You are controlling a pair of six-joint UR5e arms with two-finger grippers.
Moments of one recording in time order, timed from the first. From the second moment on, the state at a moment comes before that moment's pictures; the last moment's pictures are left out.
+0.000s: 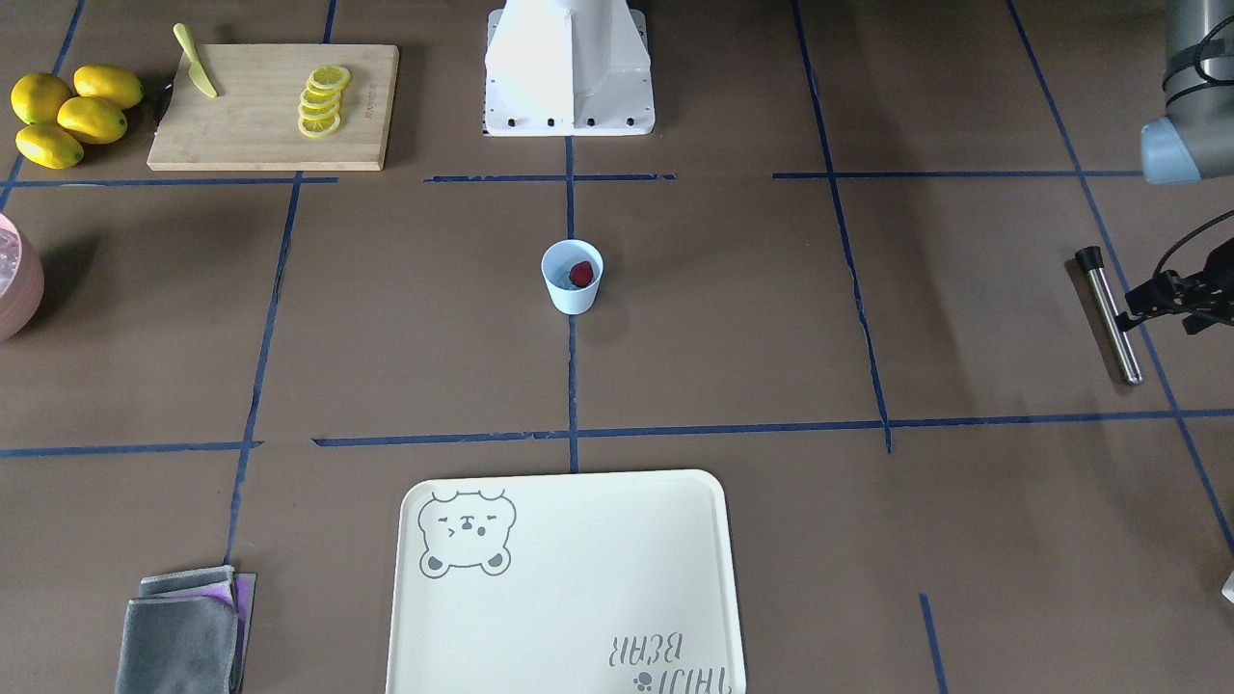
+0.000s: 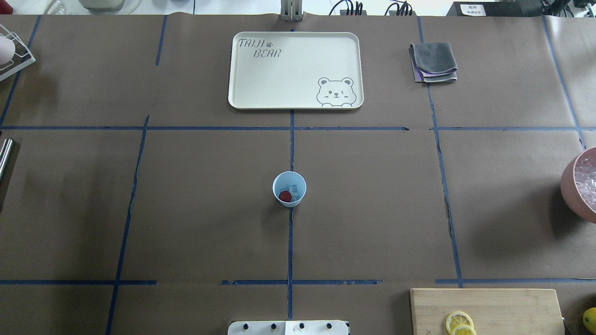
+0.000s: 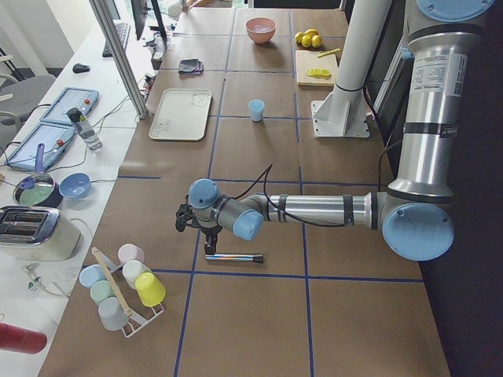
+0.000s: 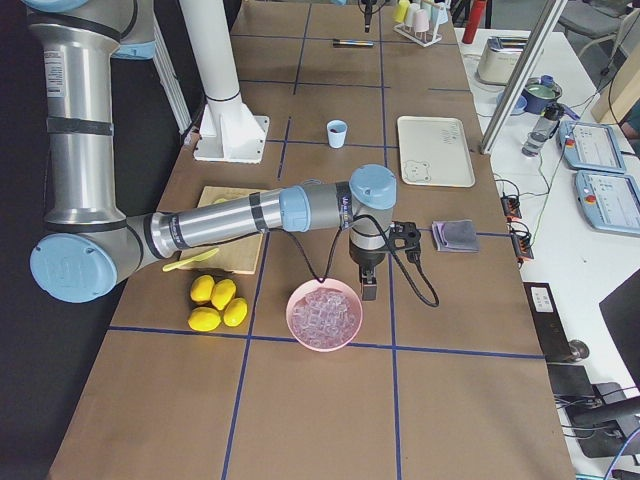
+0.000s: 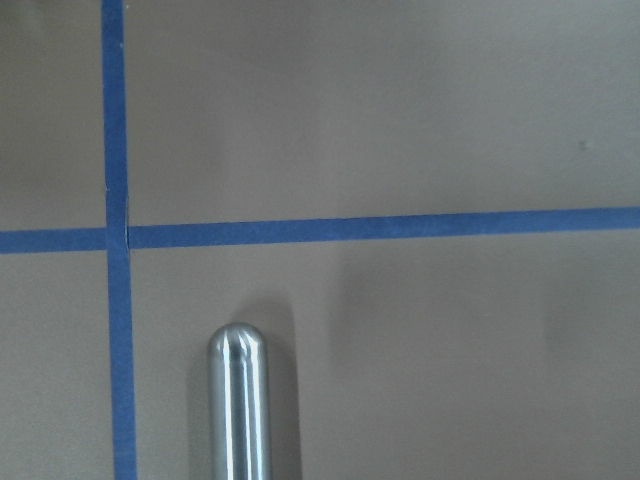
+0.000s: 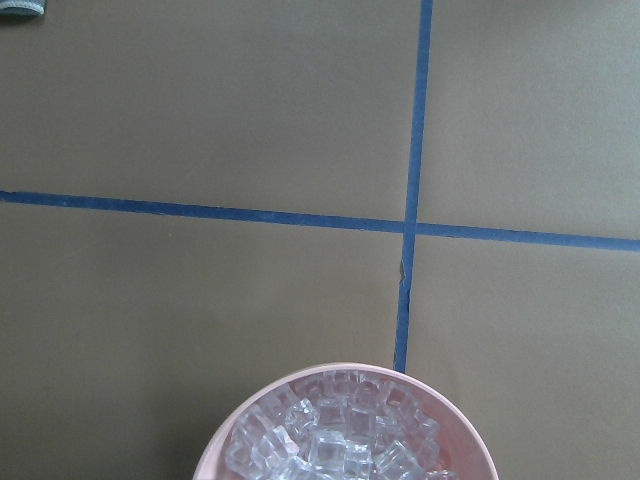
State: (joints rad) left arm -1.33 -1.63 -1.48 -1.92 -2.38 -0.33; right arm 1.50 -1.59 1.86 -1.70 2.28 0.08
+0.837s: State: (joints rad) left arm -1.58 -1.64 -1.65 -1.32 -2.39 0.19; right arm 1.56 -1.60 1.77 -1.75 2.31 -0.09
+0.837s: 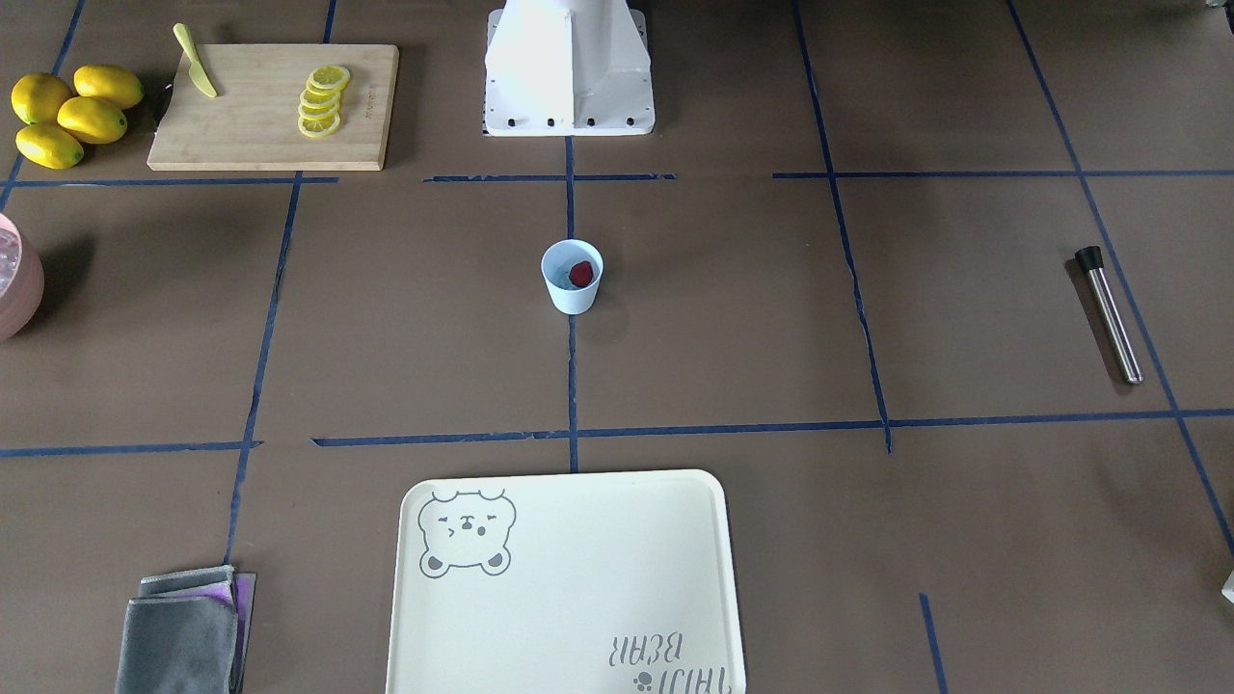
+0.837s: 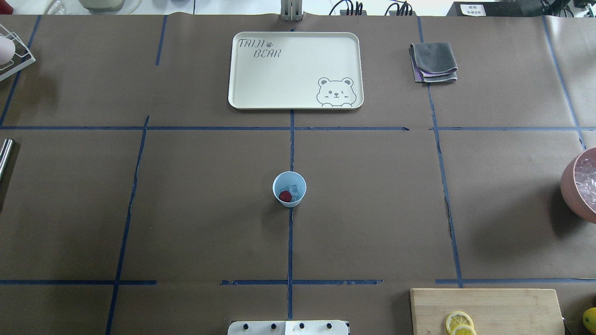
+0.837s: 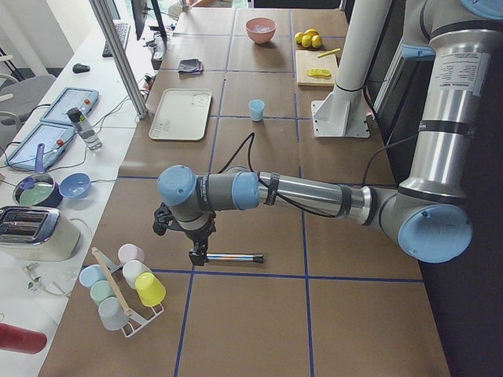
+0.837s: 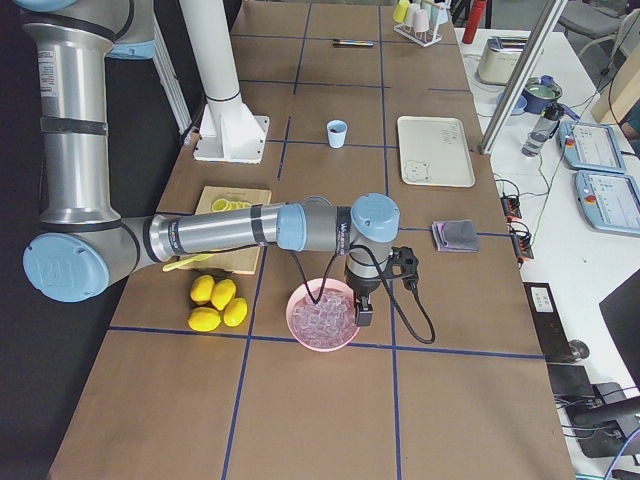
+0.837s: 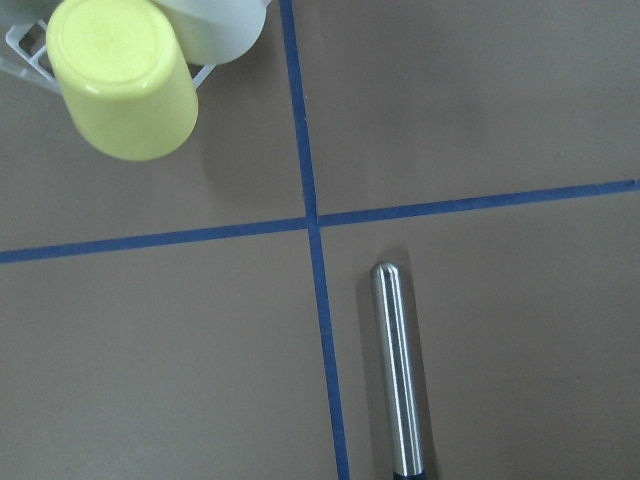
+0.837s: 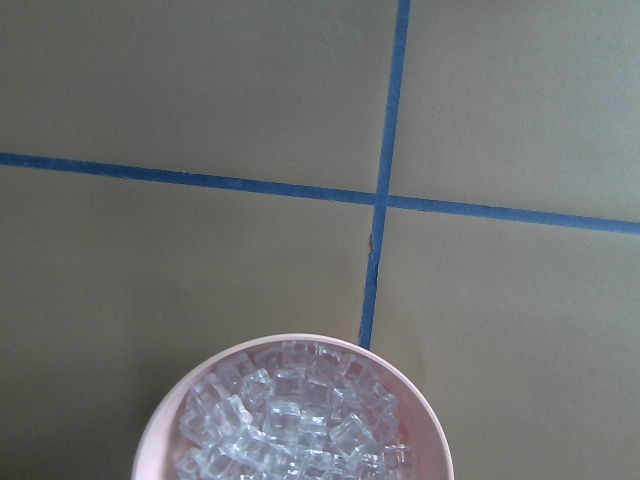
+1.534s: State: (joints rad) left arm -1.59 -1.51 -1.80 -1.21 -2.39 0.20; right arm 1.60 -1.67 1.76 -1.74 2.30 -0.19
